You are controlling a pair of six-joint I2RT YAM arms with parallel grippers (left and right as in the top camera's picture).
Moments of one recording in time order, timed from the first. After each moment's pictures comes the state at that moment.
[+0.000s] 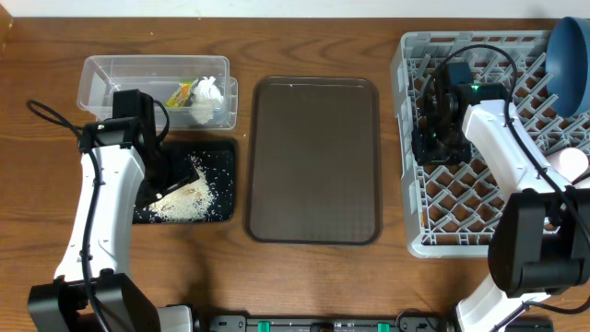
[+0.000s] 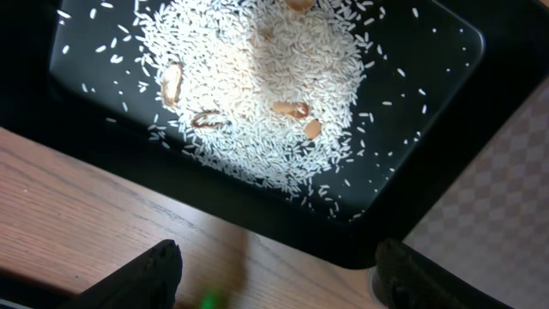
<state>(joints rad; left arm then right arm) 0.14 1.51 1.20 -1.19 0.02 -0.39 0.09 1.85 1.40 -1.09 -0.05 0.07</state>
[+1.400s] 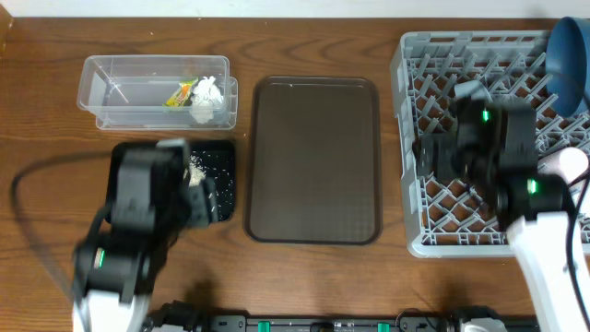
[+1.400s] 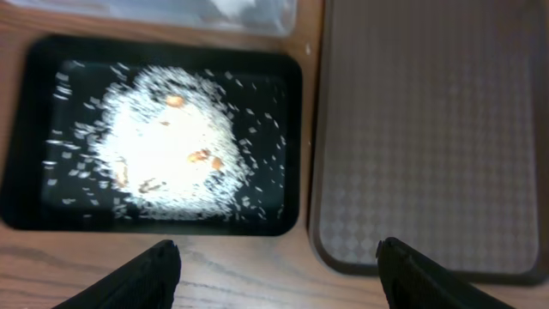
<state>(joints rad) -0.13 0.85 1.00 -1.07 -0.01 -0.24 0.09 1.14 1.02 -0.74 -0.12 0.05</state>
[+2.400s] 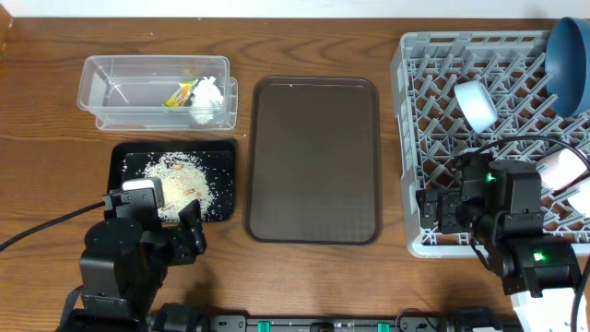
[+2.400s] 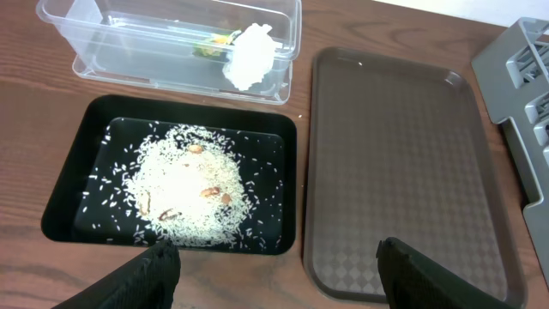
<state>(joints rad) -0.13 0.55 0.97 -1.07 -0.04 -0.26 0.09 0.86 0.82 -0.88 -0.12 0.05</state>
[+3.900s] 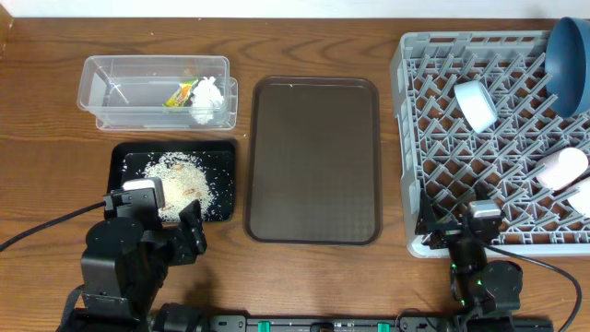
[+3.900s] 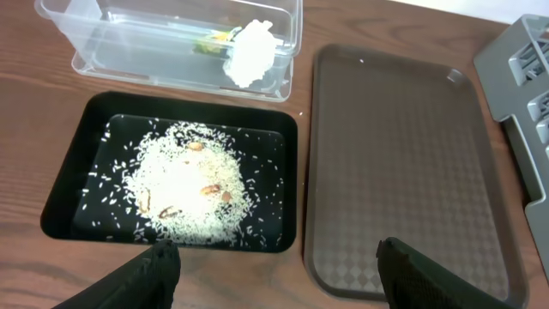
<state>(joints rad) -0.13 0.55 0.96 -1.07 -0.04 -0.26 0.09 0.01 0.01 -0.07 -0.03 0.05</state>
